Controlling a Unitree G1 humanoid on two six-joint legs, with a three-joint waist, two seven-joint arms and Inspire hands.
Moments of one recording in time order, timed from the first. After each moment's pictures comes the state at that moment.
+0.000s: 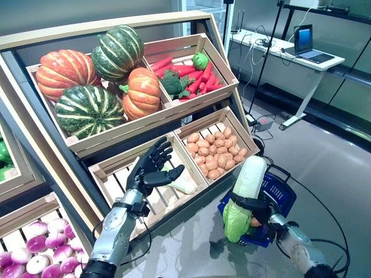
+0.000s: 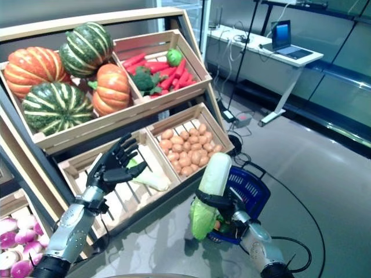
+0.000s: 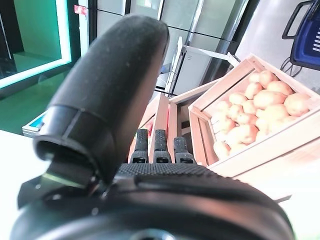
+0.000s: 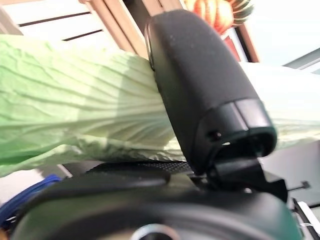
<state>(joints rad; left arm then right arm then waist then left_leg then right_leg) 0.01 0.42 -0.13 0.16 -0.66 -0.19 -0.15 0.00 -0.40 0.20 0.44 0.79 -0.04 0.31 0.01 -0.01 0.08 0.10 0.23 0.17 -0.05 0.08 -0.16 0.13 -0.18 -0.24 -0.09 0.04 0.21</state>
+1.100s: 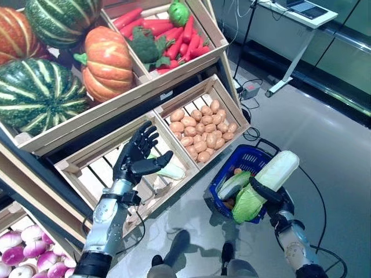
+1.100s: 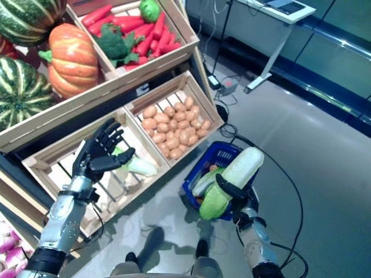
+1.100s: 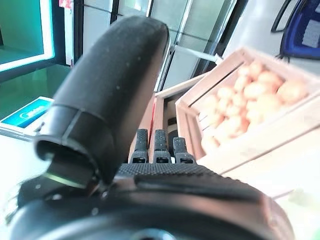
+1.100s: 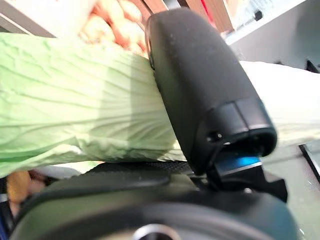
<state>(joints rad) -0.03 0.42 -0.04 0.17 -0.62 -0.23 -0.15 0.00 -0.27 -0.01 0.50 0.83 -0.14 0.05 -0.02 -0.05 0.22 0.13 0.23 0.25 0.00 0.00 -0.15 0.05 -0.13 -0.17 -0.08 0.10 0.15</state>
